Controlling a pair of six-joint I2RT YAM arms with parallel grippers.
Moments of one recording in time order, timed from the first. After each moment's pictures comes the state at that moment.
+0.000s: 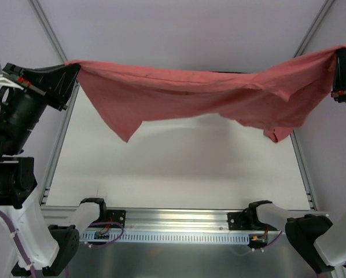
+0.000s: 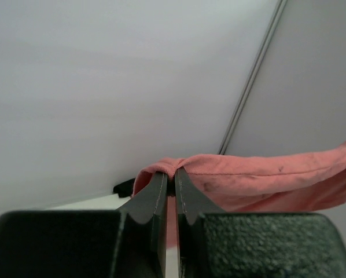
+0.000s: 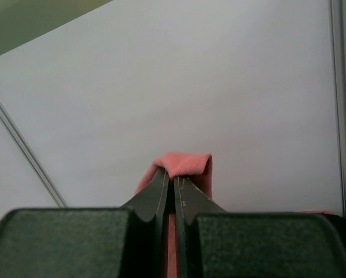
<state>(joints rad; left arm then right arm) 0.02 1.03 2.02 -0.61 0.46 -0.45 0.21 1.16 2.42 -0.81 0.15 0.30</state>
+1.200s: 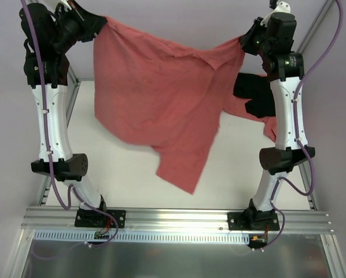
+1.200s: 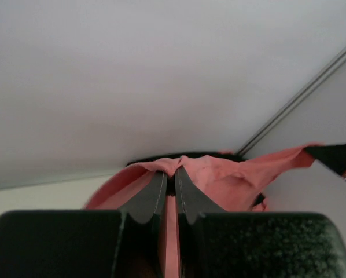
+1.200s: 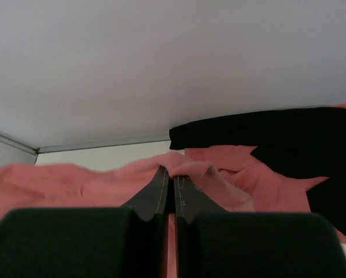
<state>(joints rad) 0.03 1.72 2.42 -0.63 0.44 -0.48 0.19 1.92 2.57 -0.84 0.03 0.35</state>
